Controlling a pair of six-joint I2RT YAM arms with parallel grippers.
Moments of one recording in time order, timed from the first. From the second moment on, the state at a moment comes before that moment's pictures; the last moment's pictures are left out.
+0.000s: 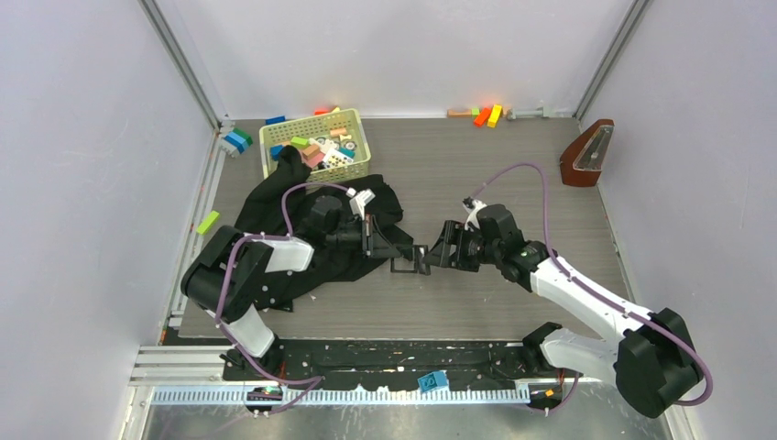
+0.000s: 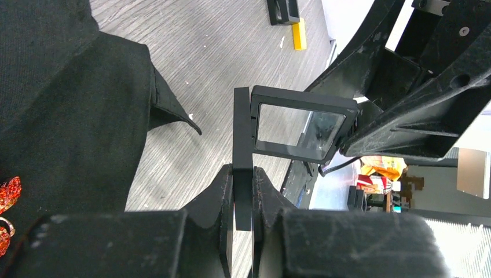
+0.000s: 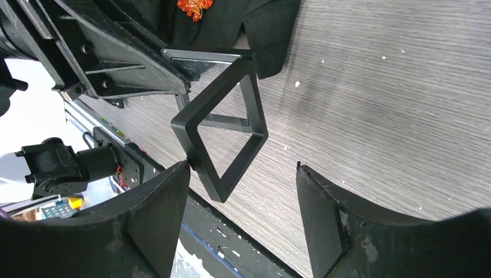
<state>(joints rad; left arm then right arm) -0.49 1.66 0.62 0.56 0.83 -0.72 0.53 1.08 0.60 -0.24 -0.32 0.69</state>
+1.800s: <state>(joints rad) -0.55 1.58 0.66 0.37 0.65 -0.60 0.79 1.30 0.72 -0.30 -0.05 0.78</state>
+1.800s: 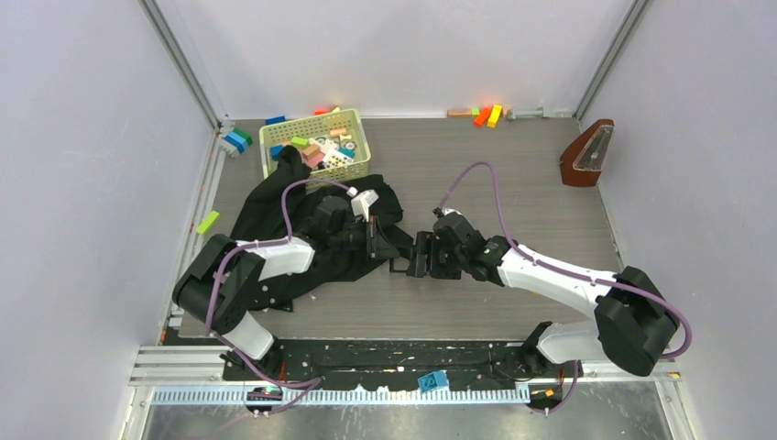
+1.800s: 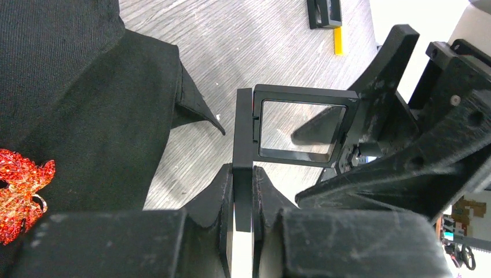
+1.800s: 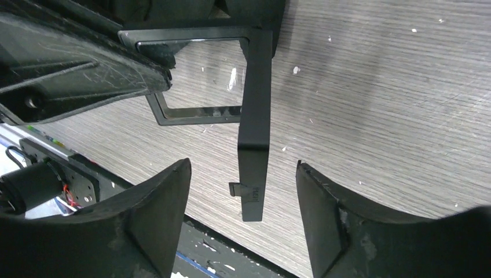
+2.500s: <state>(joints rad) -0.52 1.71 0.66 0.57 0.82 -0.78 0.57 0.92 0.55 -0.21 -0.22 0.75</state>
